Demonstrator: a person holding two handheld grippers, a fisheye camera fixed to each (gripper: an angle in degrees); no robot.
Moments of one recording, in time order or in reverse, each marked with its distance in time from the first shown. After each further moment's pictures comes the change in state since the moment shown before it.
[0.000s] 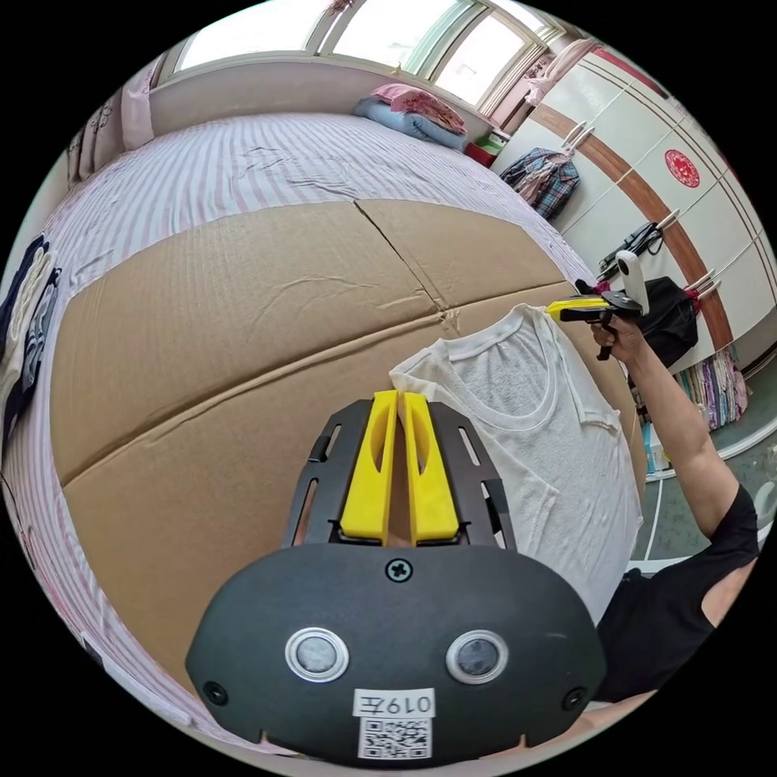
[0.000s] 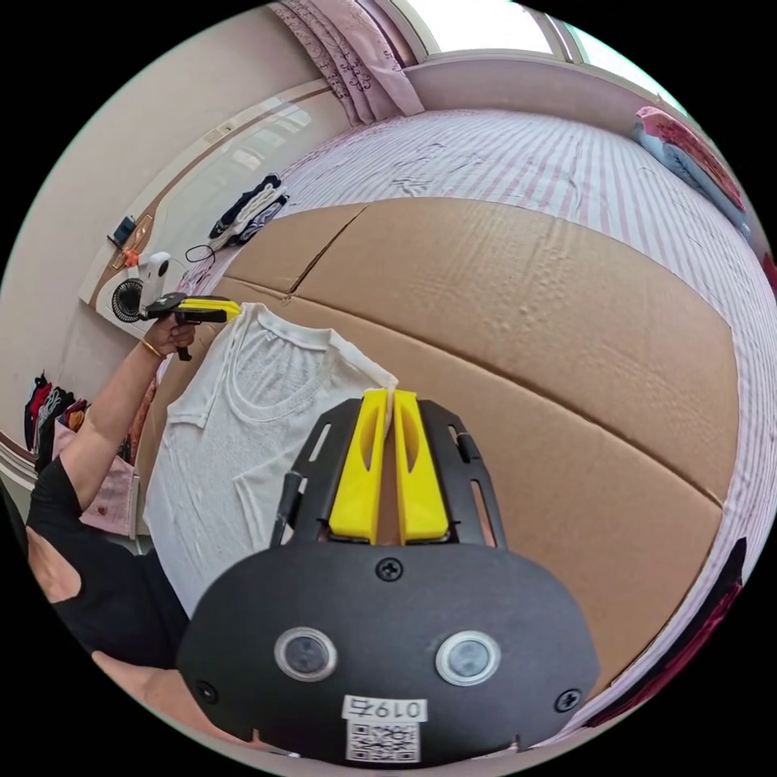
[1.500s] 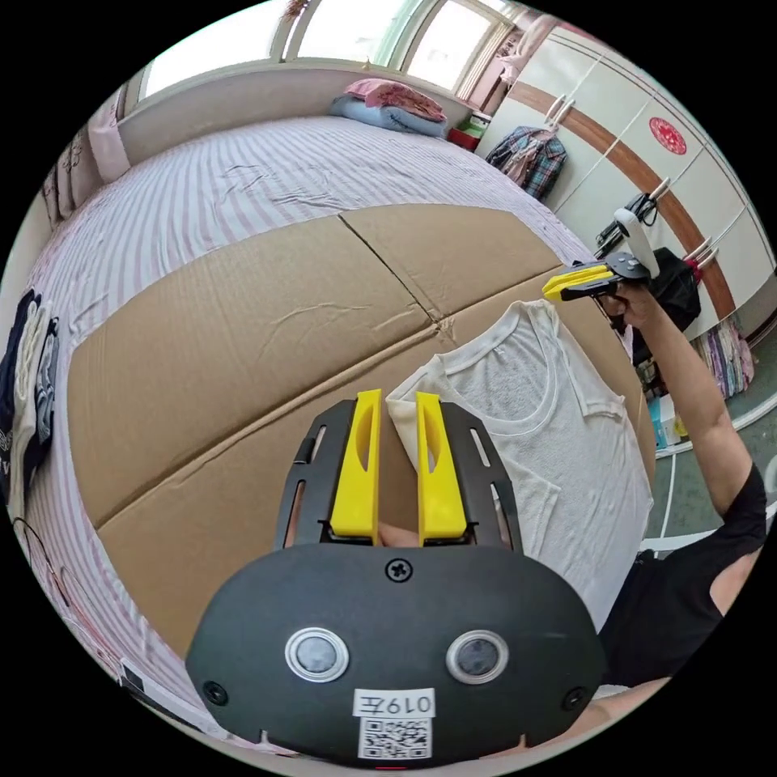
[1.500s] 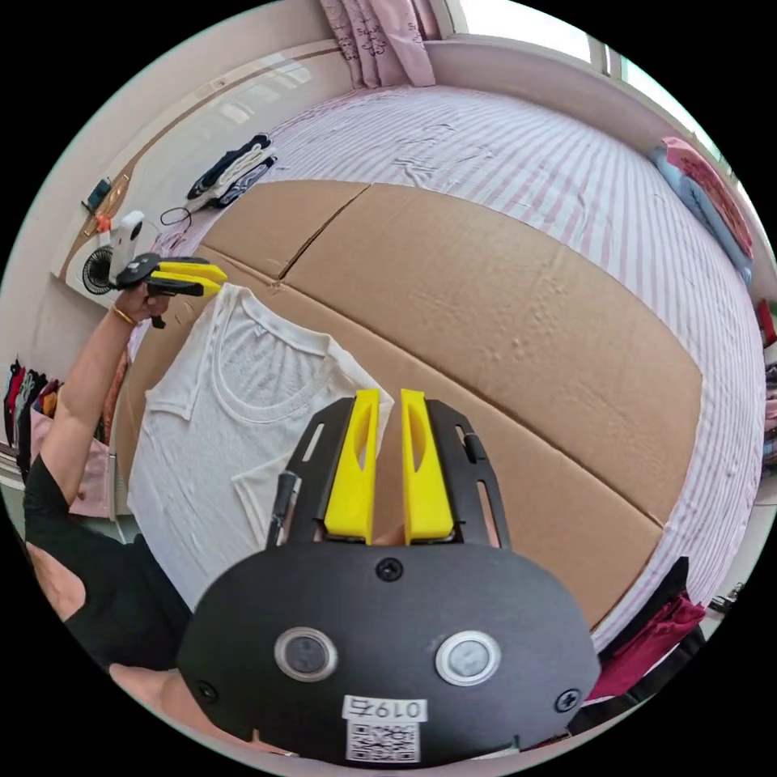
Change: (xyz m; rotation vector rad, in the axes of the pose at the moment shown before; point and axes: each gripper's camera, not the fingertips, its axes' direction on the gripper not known) left arm 0.084 0.035 0.068 -0.017 -0.017 0.075; right arm -0.027 0.040 0.167 -0.144 0.140 -0.057
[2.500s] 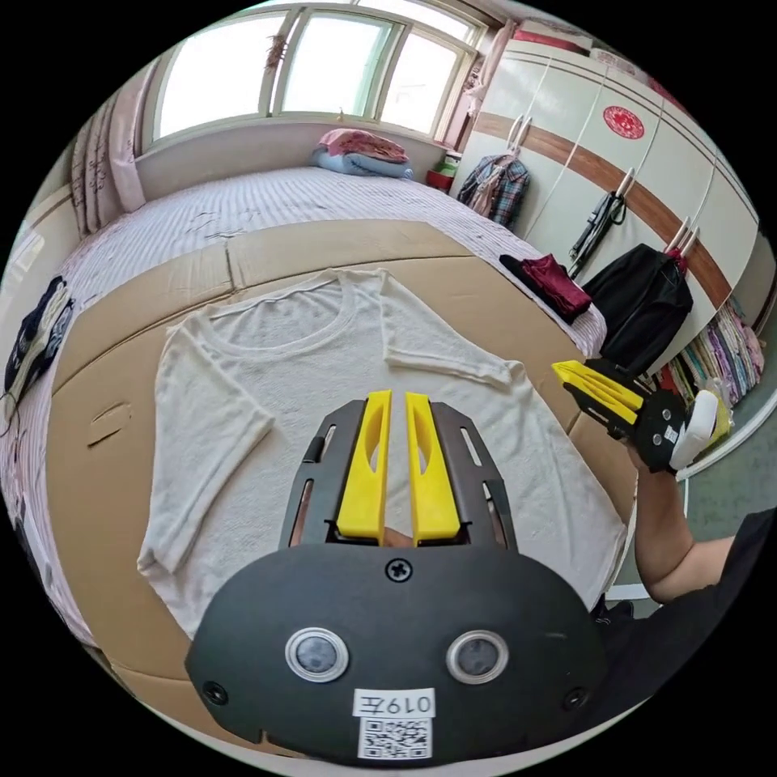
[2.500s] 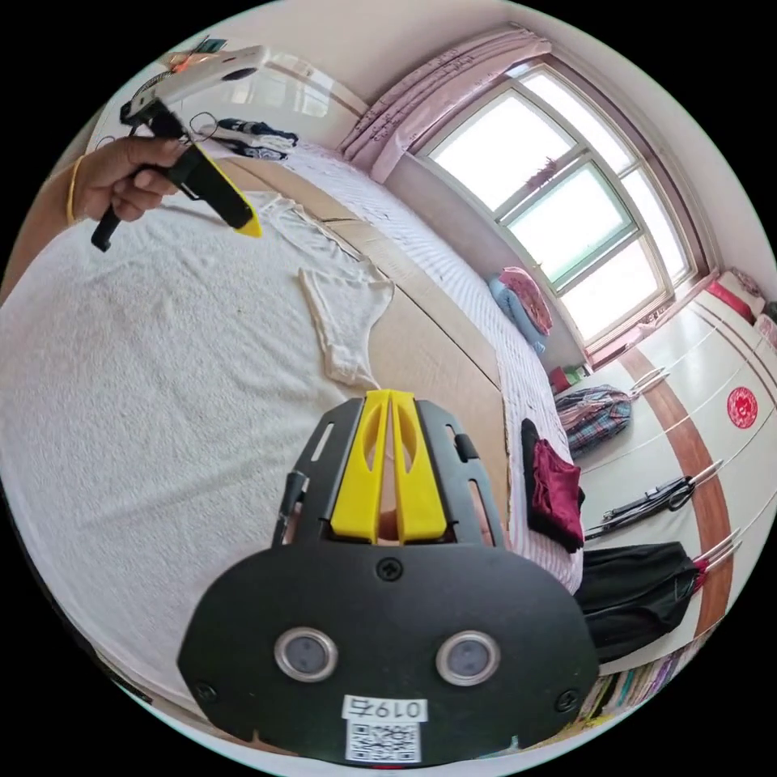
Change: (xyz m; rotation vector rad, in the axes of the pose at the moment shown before) left arm 0.365 0.179 0.140 0.206 -0.094 -0.028; right arm -0.322 0.416 0.306 0.351 0.832 -0.148
